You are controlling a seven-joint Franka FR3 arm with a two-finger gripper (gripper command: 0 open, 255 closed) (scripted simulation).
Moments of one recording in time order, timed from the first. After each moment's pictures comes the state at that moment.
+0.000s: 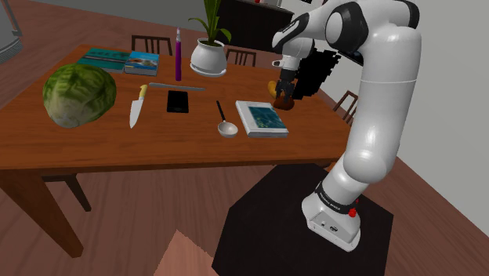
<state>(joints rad) -0.04 0.40 -0.67 -1.85 0.28 1.83 -1.75</state>
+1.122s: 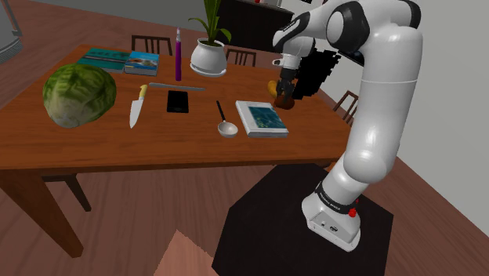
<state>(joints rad) -0.03 0.39 -0.67 -1.85 0.28 1.81 -1.75</state>
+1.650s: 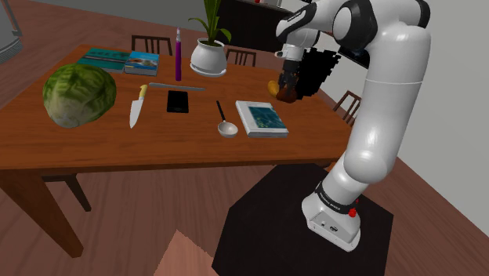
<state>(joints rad) -0.02 0.34 -0.69 -1.80 0.24 1.73 -1.72</state>
